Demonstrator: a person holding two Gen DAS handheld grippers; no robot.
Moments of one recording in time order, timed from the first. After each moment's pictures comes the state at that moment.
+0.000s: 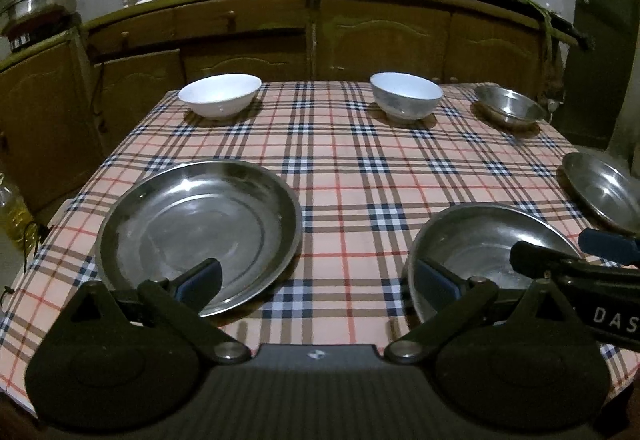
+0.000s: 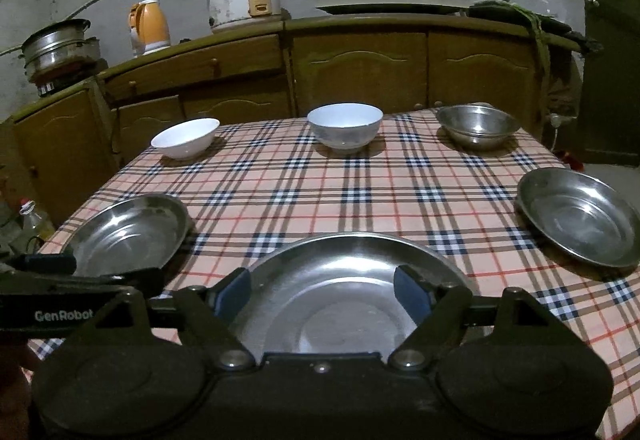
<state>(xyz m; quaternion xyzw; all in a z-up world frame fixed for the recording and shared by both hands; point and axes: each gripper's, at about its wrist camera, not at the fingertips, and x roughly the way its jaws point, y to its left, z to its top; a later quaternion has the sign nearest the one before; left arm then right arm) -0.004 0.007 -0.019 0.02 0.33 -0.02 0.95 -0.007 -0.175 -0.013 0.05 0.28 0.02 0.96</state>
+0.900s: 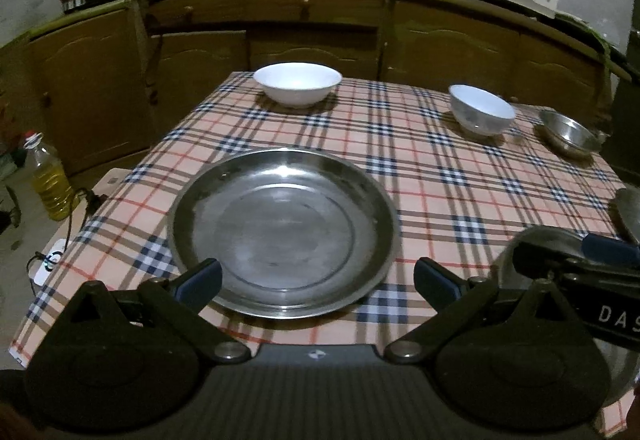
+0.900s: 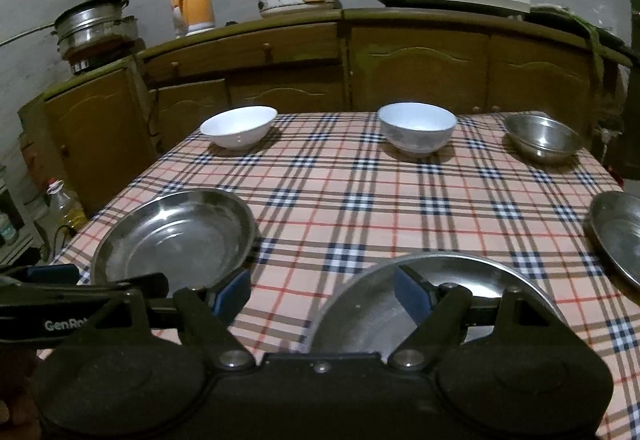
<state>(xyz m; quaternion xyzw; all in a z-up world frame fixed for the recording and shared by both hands) 0.005 0.065 -0.020 -0.03 0.33 0.04 0.94 0.026 -0.112 -0.007 0.03 0.30 0.08 0.95</state>
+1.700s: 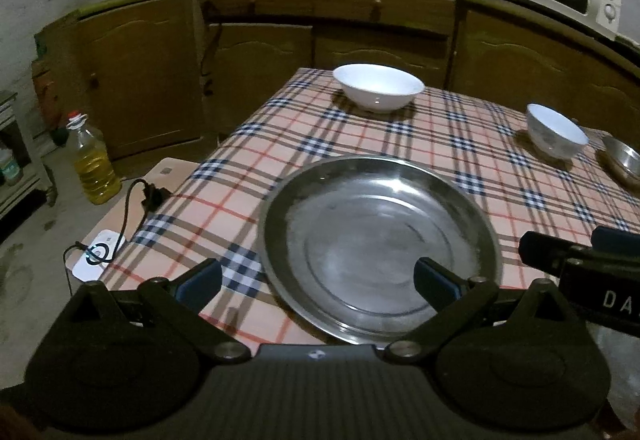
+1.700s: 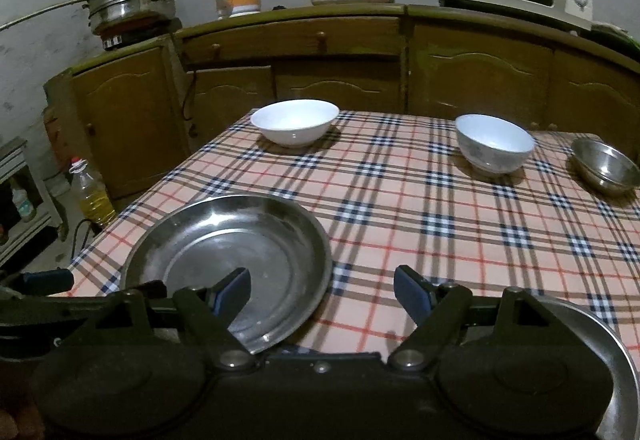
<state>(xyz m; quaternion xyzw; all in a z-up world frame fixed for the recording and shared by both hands) 0.022 0.123 -0.025 -0.05 0.33 0.11 0.94 0.071 -0.041 -0.008 0.00 0.31 0.13 0.94</state>
